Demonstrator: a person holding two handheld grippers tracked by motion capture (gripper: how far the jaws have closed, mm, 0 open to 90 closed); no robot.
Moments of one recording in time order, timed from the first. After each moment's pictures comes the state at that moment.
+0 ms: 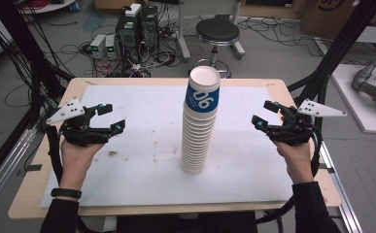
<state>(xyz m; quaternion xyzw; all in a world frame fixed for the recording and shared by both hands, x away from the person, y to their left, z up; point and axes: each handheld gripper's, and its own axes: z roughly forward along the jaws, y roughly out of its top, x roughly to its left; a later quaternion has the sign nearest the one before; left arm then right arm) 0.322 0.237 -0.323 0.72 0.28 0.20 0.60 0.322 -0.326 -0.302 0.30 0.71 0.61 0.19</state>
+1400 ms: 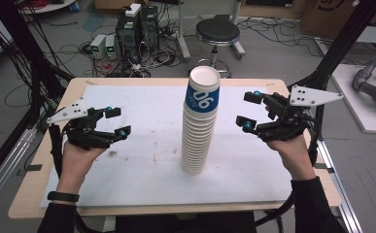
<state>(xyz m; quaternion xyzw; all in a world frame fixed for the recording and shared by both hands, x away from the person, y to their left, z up) 0.315 0.224 -0.315 0.74 0.23 0.15 0.62 0.305 -0.275 -0.241 0.16 0.74 0.63 0.13</state>
